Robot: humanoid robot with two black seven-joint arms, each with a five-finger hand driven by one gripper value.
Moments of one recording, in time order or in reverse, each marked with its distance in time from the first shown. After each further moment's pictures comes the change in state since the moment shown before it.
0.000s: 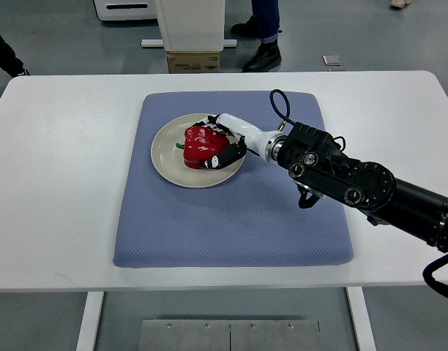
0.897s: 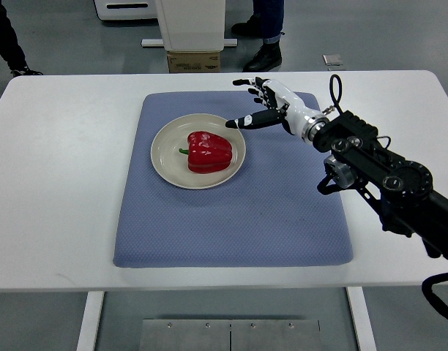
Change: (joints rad) left arm 0.000 0.000 0.000 0.000 0.000 0.000 0.000; right arm -0.185 -0.062 0.463 0.013 0.006 0.002 0.000
